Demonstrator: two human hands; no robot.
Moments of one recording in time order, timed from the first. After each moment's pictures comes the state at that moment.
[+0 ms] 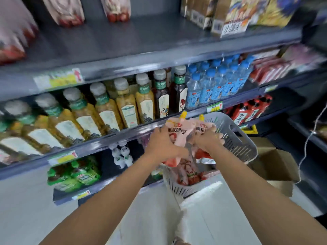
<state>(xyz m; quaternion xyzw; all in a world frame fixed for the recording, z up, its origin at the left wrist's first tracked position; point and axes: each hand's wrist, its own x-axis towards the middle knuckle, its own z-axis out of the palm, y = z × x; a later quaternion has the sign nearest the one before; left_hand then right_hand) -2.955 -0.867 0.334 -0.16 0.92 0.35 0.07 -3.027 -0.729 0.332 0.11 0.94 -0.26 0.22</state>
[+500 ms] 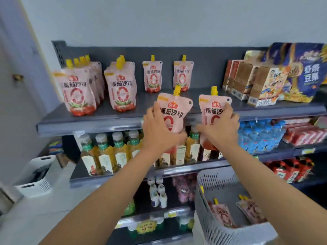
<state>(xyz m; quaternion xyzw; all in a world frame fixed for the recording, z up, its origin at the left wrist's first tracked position) -2.850 -0.990 0.505 -0.19 0.89 0.26 -0.33 -2.936 -0.844 0.525 -0.12 0.89 -0.43 -0.13</state>
